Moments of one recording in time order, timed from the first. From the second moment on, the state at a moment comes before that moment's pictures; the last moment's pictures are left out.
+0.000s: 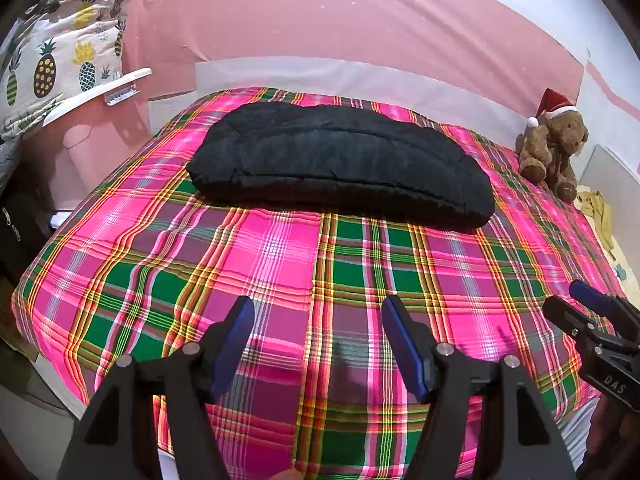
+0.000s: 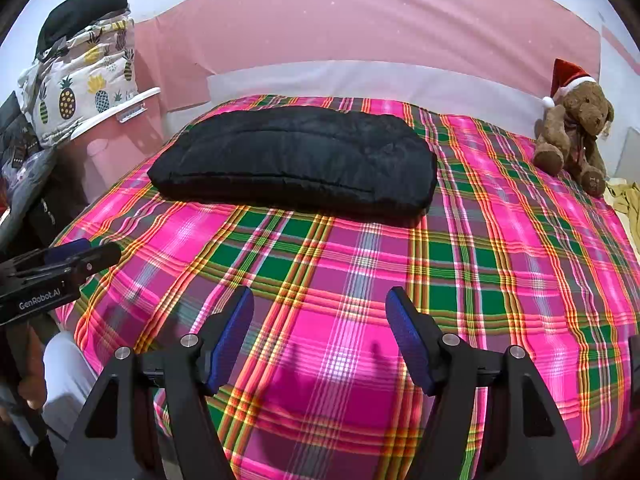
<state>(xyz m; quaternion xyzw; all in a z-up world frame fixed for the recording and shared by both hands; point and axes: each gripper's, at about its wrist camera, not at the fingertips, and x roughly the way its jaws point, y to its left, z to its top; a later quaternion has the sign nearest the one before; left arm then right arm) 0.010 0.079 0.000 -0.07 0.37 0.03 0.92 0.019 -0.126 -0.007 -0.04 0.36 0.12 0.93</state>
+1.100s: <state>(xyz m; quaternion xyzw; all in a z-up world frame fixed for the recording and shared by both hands) 0.006 0.074 -0.001 -0.06 0.37 0.04 0.92 0.017 -0.128 -0.010 -0.04 0.36 0.13 0.92</state>
